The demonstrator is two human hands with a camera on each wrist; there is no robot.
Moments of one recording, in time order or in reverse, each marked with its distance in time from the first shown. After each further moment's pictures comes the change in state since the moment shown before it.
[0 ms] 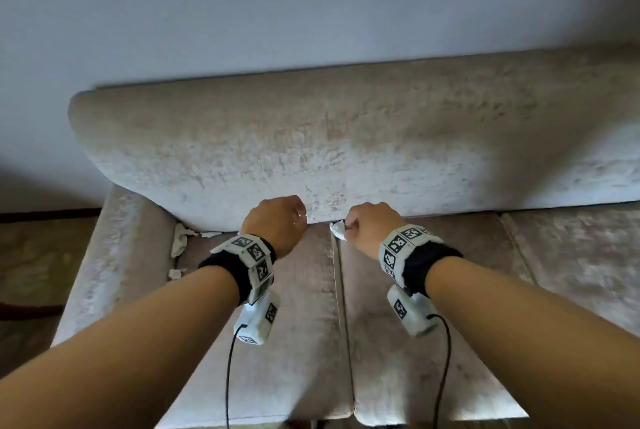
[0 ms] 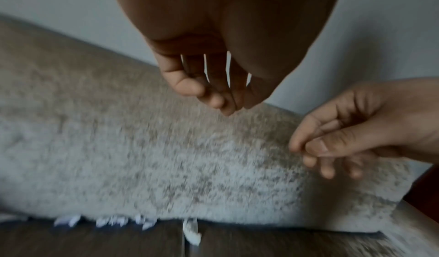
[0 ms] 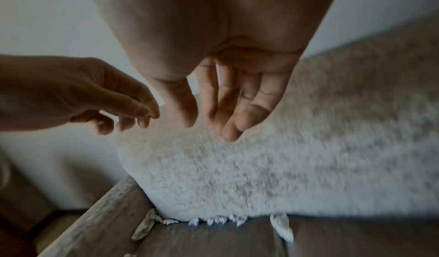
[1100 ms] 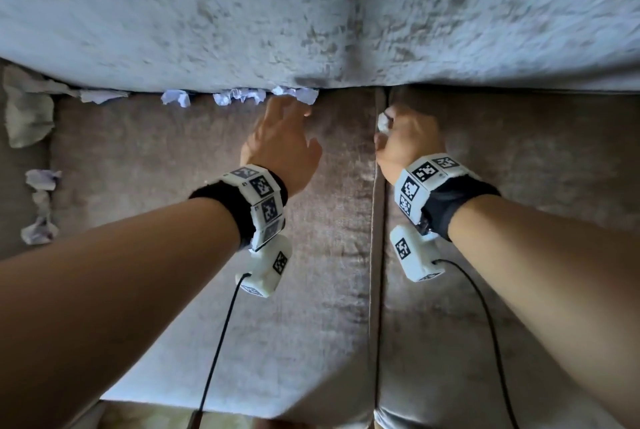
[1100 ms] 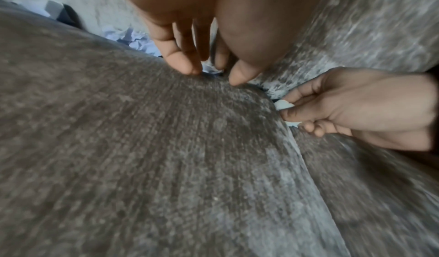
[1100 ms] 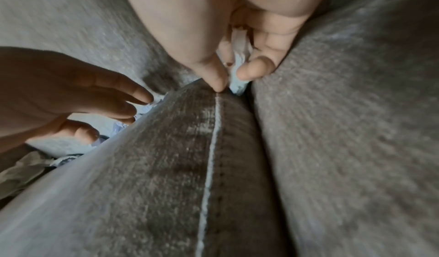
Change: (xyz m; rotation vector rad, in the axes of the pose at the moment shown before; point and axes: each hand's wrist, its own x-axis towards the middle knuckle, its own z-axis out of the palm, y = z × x) left_hand 0.245 -0.191 0.346 0.022 -0.086 -0.175; right_hand 0.337 0.140 0.319 0.140 0.044 0.193
